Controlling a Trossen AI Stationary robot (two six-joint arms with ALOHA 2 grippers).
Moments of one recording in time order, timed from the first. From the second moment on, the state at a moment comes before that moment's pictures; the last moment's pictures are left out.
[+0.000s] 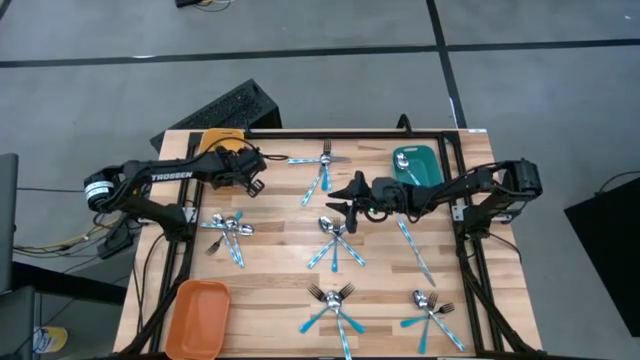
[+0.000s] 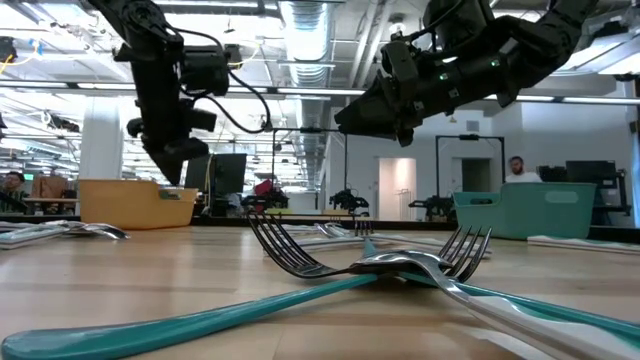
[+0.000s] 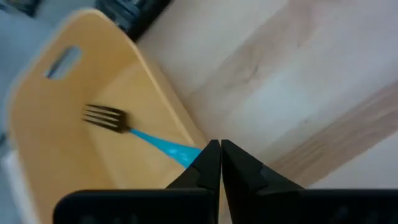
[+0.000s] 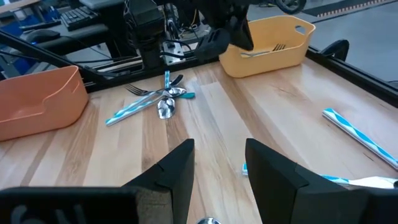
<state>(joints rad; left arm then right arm) 0.48 1.33 0.80 -0.77 -0.54 -0.29 -0.08 1.56 0.66 0.66 0.08 0.20</state>
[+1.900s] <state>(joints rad) 0.53 1.45 0.99 -0.92 -0.65 -0.11 -0.09 1.56 0.66 0.63 0.08 0.19</state>
